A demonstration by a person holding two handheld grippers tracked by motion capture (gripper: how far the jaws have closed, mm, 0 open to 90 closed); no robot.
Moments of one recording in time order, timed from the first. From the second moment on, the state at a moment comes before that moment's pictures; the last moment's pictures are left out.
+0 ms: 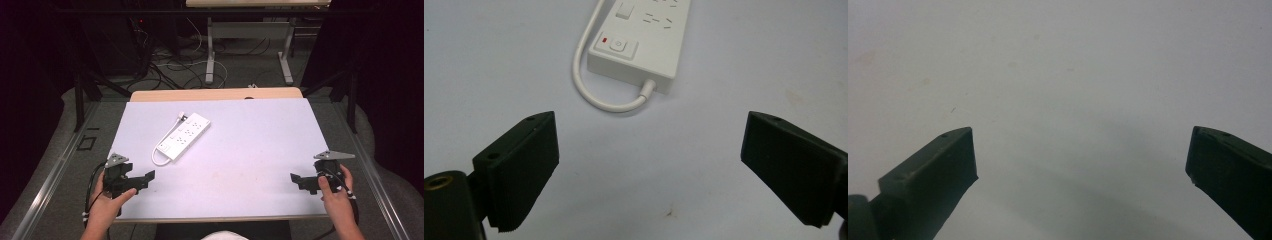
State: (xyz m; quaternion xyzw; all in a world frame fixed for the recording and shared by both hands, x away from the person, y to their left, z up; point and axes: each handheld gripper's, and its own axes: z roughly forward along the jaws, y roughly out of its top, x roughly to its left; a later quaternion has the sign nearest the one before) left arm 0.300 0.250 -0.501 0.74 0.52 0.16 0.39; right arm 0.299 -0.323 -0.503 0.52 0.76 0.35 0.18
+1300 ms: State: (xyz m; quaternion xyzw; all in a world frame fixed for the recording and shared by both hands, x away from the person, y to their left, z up) left arm 0.323 0.248 -0.478 0.75 0.53 0.17 0.37; right arm 0.307 -0.316 -0.514 0.53 0.75 0.36 0.15
